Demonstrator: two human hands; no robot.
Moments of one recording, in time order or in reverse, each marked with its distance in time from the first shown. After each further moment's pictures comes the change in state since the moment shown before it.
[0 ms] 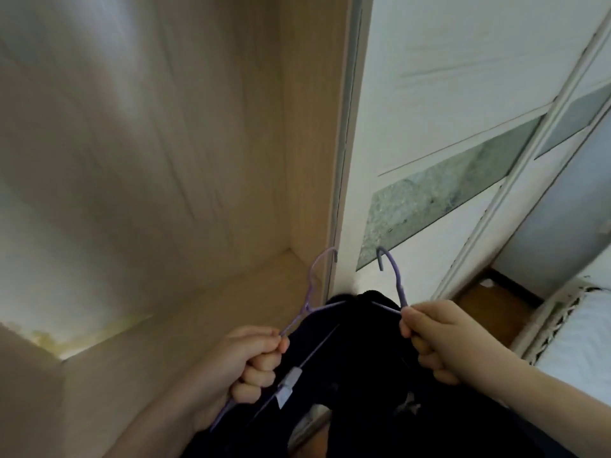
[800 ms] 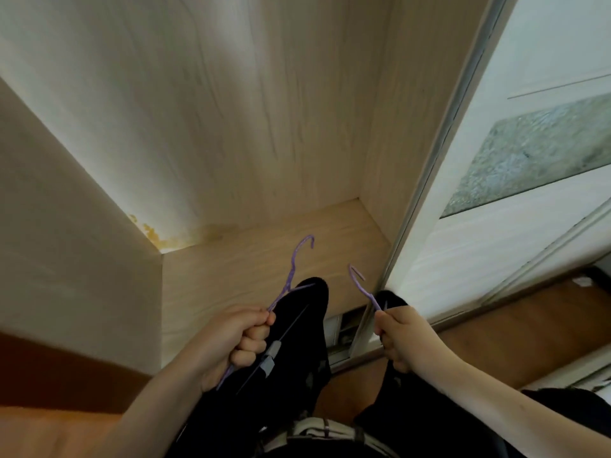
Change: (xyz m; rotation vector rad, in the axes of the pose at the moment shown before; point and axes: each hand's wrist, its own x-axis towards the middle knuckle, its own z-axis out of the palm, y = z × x) left_hand -0.046 -0.106 -0.051 -0.285 0.341 -0.080; right_hand 0.045 0.085 0.116 -0.031 -0.177 0.127
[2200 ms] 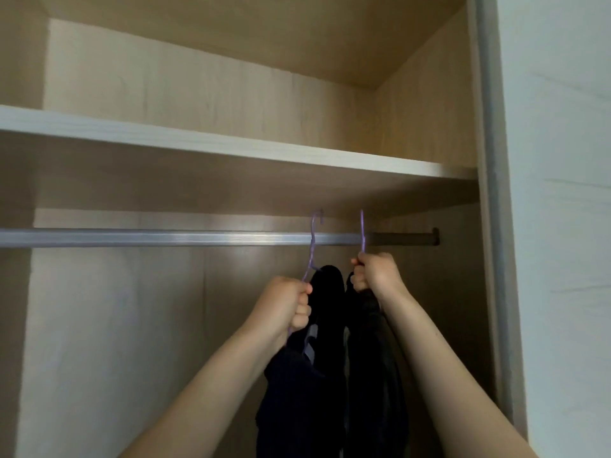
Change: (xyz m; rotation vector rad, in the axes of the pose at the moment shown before) left_hand -0.059 0.431 0.069 -0.071 -0.042 1.001; right_hand -0.027 -0.527 -0.032 0.499 0.127 -0.988
